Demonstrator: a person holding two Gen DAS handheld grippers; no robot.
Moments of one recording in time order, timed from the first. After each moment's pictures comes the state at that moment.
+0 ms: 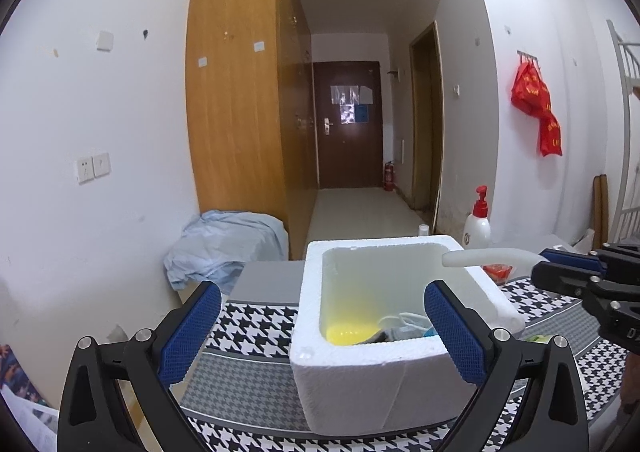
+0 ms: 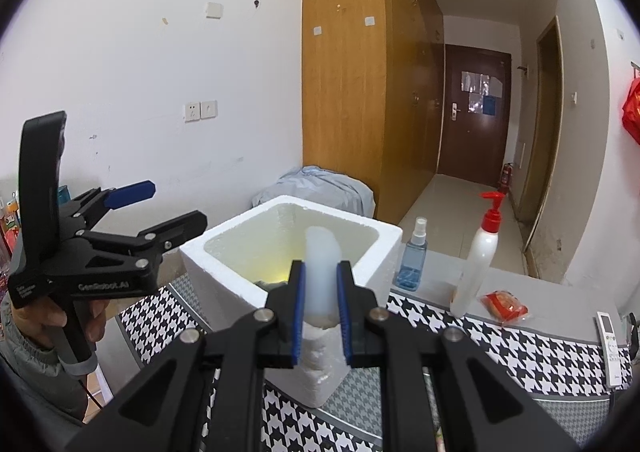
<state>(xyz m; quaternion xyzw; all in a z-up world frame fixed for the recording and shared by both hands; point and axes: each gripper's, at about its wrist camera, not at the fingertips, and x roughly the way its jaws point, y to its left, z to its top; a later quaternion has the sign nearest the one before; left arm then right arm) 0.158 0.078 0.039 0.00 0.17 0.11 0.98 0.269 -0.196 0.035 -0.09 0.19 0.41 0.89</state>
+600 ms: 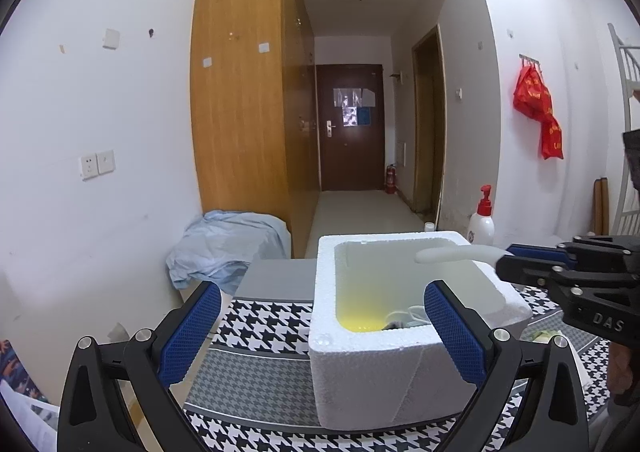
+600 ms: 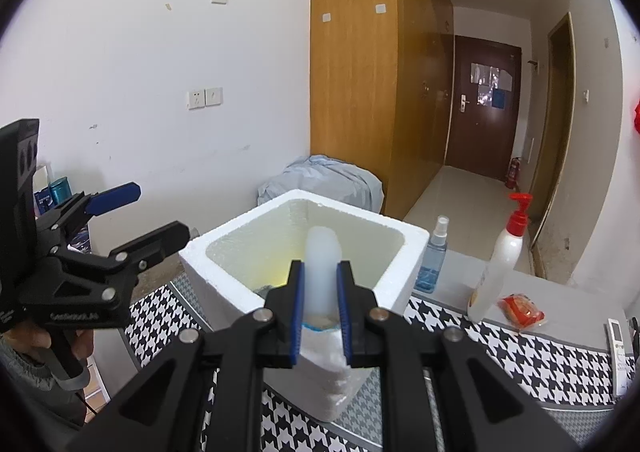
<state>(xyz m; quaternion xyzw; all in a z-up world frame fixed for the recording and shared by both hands) 0.147 0.086 0.032 0.00 0.16 0.12 0.98 0.282 -0.166 0.029 -0.10 0.21 0.42 0.88</state>
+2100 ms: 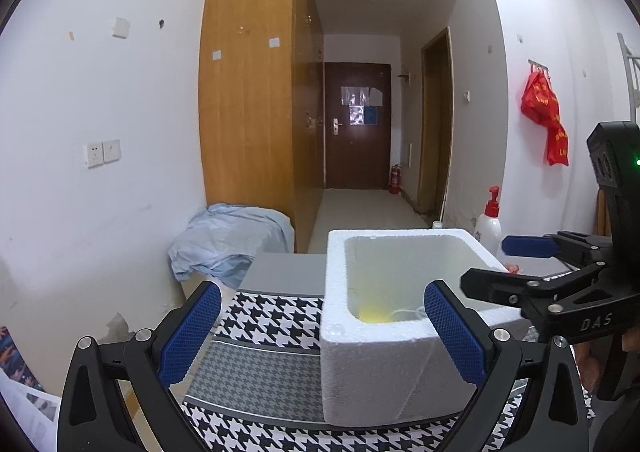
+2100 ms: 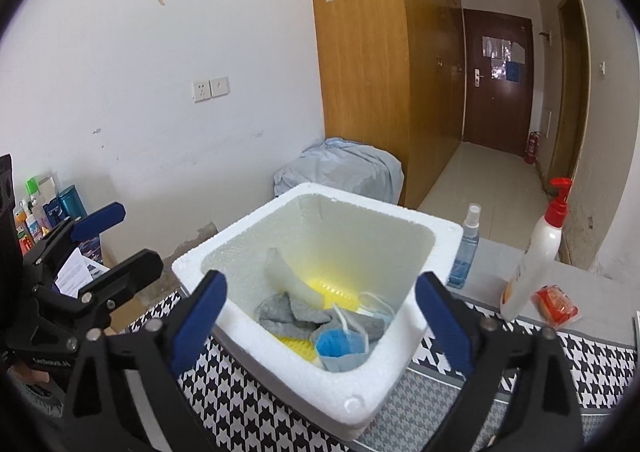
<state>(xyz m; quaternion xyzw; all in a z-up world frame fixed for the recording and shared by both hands) 0.146 0.094 0.026 -0.01 0.17 0.13 0.98 0.307 -0.142 0.023 -0.08 0.25 0.44 0.86</state>
